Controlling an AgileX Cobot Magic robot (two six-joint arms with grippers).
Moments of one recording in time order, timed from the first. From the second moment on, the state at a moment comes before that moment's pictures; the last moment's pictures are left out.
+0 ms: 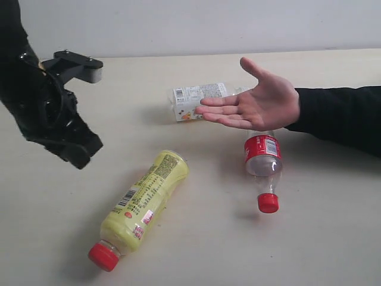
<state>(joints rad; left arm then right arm) -0.33 1.65 -1.12 -0.14 1.04 0.25 0.14 0.01 -0.01 0.13 -0.02 -0.26</state>
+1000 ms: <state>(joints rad) -0.68 1.83 -1.17 0.06 0.91 -0.16 0.14 0.01 -0.01 0.13 -0.02 -0.26</state>
